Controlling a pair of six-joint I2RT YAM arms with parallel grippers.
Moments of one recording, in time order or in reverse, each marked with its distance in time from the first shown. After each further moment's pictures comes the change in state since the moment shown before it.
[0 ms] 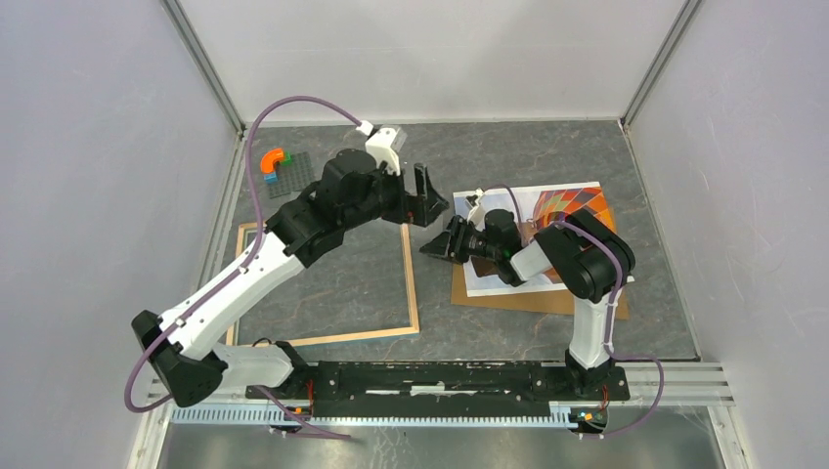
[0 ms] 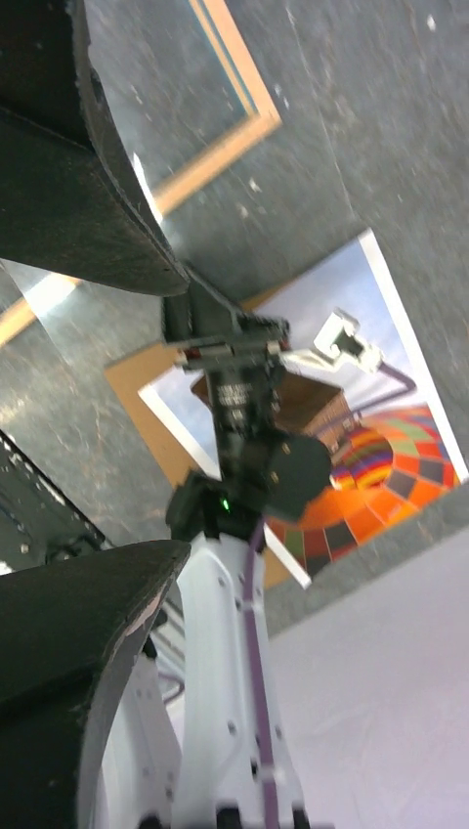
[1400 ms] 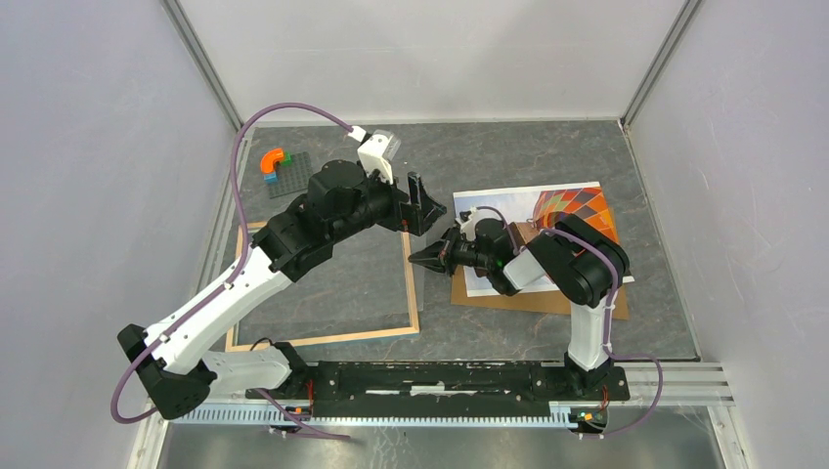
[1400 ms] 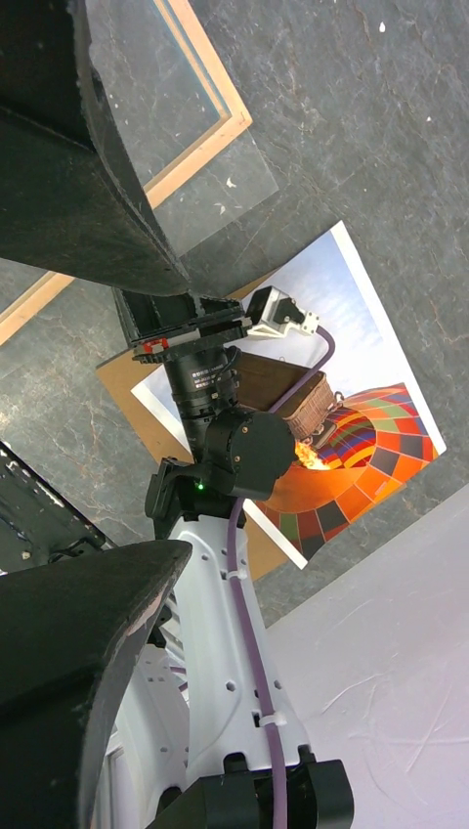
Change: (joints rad) left arm -0.038 -0.066 -0.024 0.058 -0.004 0.037; right arm 0.105 -0.006 -0.035 0.088 0.009 0.586
